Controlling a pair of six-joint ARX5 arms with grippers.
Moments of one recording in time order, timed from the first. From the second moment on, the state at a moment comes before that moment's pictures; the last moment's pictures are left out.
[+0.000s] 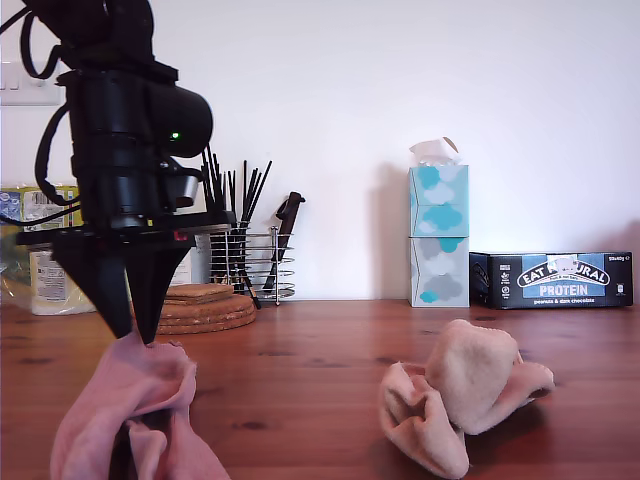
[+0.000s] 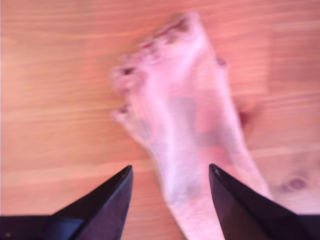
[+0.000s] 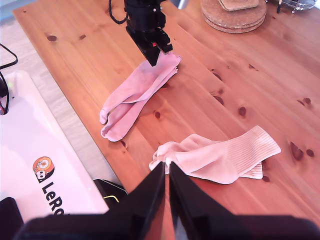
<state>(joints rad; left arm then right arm) -0.47 1.87 1.37 -0.97 0.05 -0.31 0.57 0.72 1.17 -1.15 -0.28 -0.26</state>
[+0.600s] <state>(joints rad) -0.59 1.87 1.37 -1.08 -0.14 -0.27 0.57 0.72 1.17 -1.17 -0.28 -0.26</state>
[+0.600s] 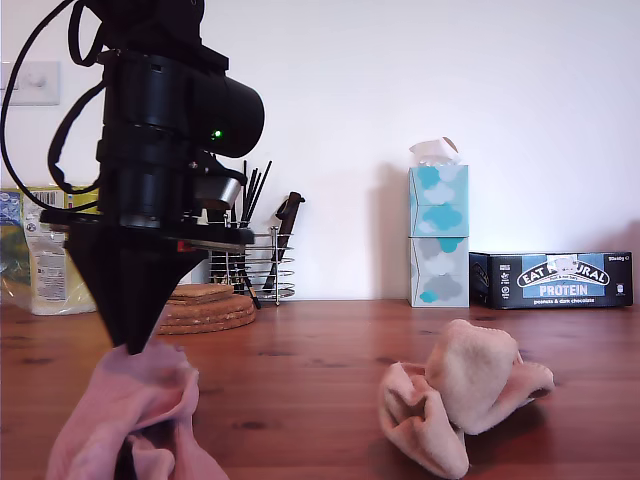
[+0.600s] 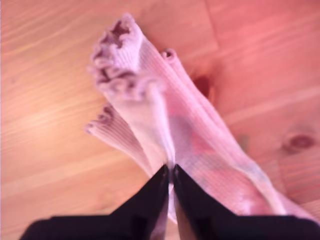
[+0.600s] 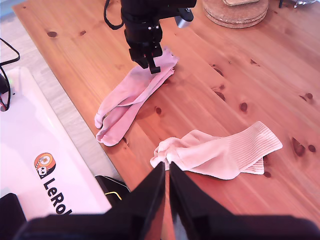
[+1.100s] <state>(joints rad) -0.64 1.68 1.37 -1.03 -0.16 -0.26 0.57 0.72 1.17 -1.17 -0.28 -0.26</state>
